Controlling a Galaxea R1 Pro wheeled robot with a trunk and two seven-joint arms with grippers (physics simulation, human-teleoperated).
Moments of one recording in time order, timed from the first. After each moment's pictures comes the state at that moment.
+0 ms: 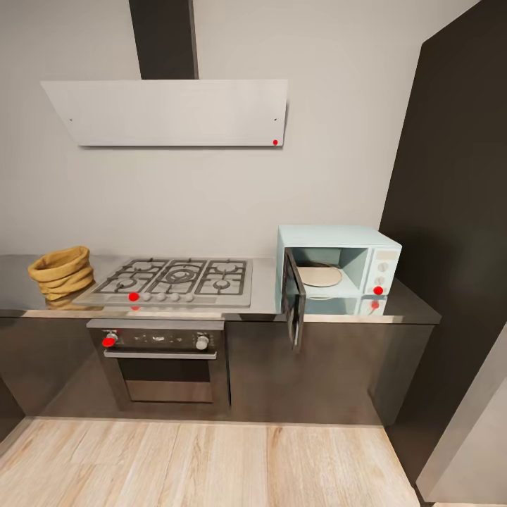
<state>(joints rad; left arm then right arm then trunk) 0.00 0.00 0.03 -0.09 0.13 -0.06 0.00 -0.25 -0.14 -0.42 0.03 0.43 -0.09 0.13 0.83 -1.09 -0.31</state>
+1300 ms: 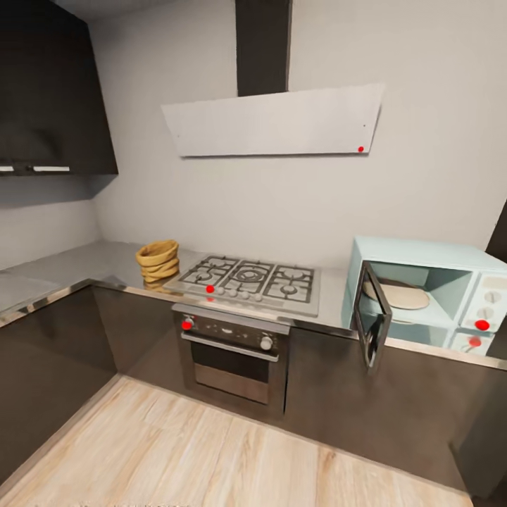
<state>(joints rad) 0.00 0.00 0.03 -0.09 0.14 -0.06 0.00 -0.24 -0.10 -0.42 0.03 0.44 -0.10 0.03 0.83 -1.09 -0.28</state>
